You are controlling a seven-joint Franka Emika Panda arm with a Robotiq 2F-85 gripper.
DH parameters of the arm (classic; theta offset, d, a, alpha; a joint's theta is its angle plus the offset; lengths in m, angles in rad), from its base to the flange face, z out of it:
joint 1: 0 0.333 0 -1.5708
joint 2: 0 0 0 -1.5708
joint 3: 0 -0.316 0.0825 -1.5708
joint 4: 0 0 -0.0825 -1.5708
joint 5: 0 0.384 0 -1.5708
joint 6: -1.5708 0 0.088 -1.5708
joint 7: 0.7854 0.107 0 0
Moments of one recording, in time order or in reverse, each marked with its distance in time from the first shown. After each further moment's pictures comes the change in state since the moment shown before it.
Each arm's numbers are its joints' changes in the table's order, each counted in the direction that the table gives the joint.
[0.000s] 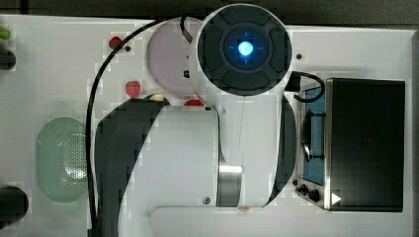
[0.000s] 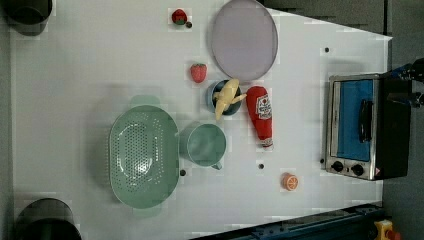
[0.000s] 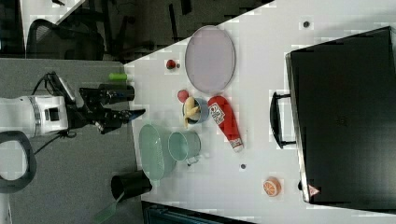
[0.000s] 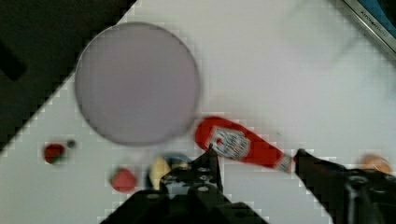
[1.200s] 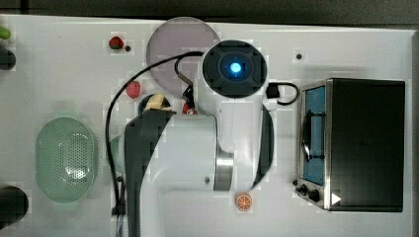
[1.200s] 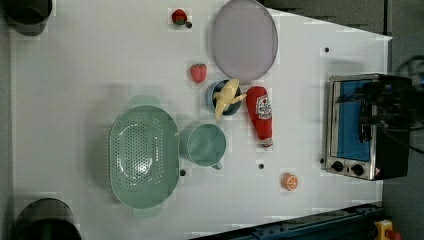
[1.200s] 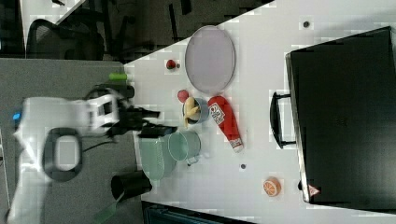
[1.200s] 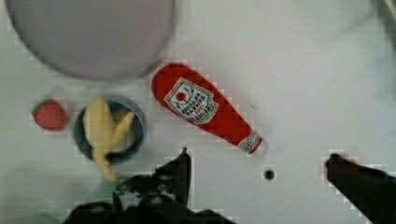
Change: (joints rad) arm -0.103 0.049 -0.106 -0.217 0.020 -0.110 -0.311
